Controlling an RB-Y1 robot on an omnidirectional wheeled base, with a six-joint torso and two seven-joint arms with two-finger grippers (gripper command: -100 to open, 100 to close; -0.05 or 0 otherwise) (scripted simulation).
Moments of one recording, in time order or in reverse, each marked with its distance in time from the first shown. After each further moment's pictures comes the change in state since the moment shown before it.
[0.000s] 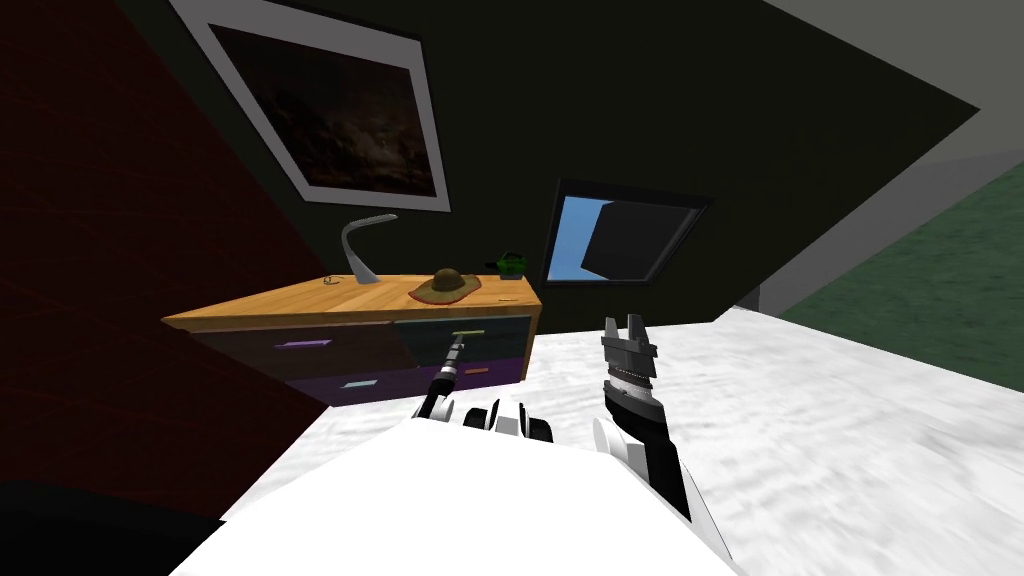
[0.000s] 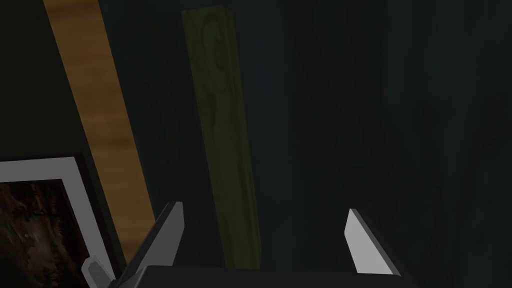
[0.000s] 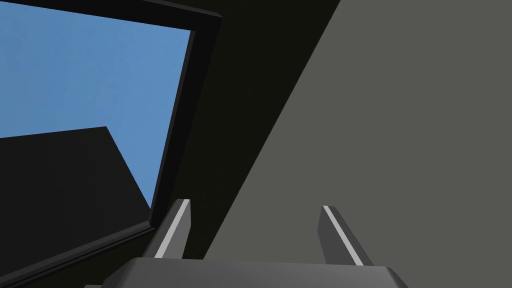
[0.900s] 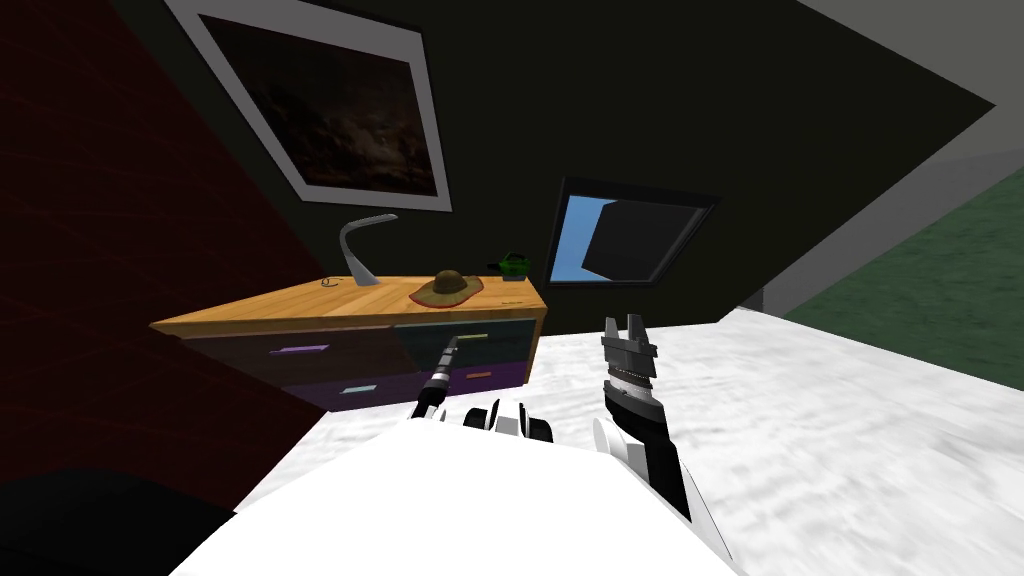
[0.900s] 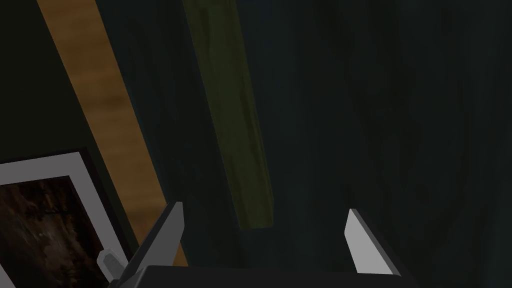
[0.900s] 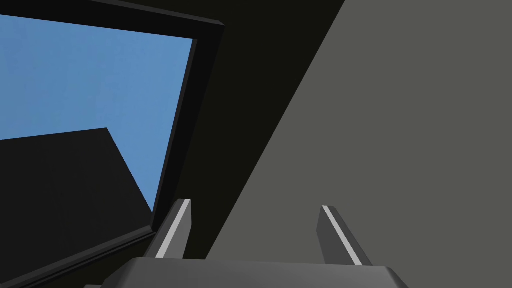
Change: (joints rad) left arm 0.140 -0.023 0.019 -0.178 -0.062 0.056 -0.017; right arm 0.000 0.000 0.000 0.000 0.000 0.000 0.000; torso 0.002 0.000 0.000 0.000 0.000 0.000
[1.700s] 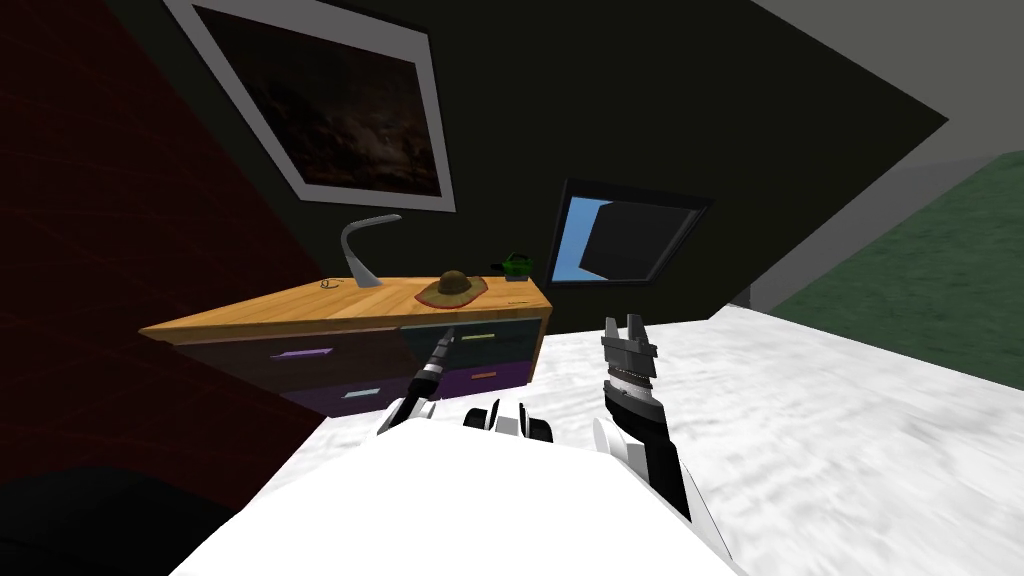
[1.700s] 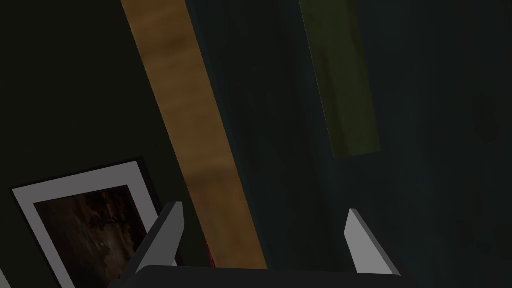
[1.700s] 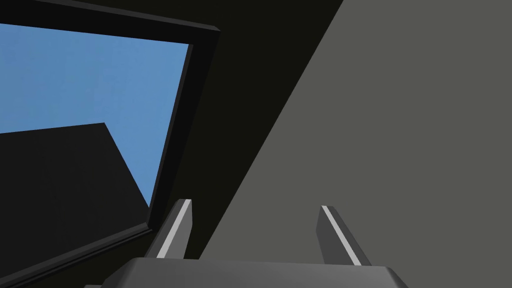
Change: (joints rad) left arm 0.027 0.134 -0.031 -0.165 -0.002 0.027 0.008; right arm 0.000 0.000 0.000 0.000 0.000 0.000 0.000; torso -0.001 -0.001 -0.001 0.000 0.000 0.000
